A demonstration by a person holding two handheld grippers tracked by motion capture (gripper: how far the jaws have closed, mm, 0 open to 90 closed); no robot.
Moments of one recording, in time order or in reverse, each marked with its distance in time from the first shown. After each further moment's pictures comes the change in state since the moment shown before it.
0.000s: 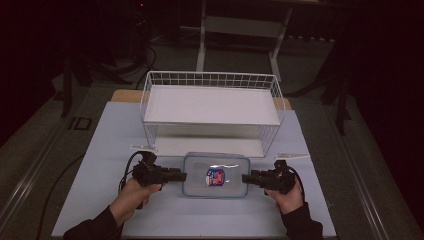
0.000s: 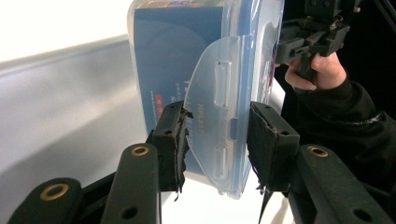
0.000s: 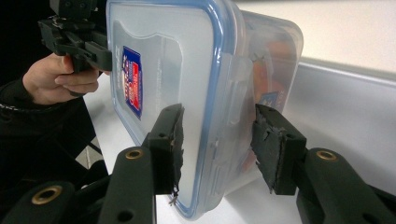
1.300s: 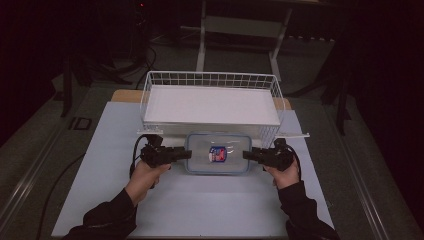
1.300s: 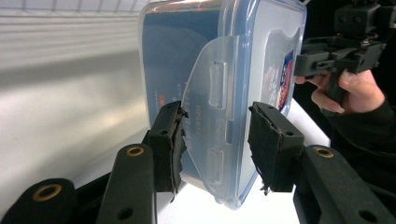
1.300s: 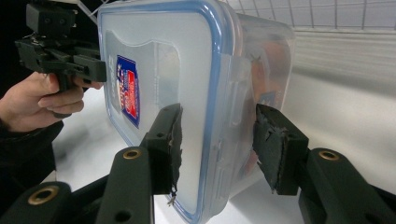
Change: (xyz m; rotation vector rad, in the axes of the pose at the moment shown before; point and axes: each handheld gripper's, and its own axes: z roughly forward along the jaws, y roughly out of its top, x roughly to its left) left arm 0.018 0.038 0.018 -0.128 0.135 0.042; right arm -0.028 0.050 0.009 -0.074 -0.073 -0.050
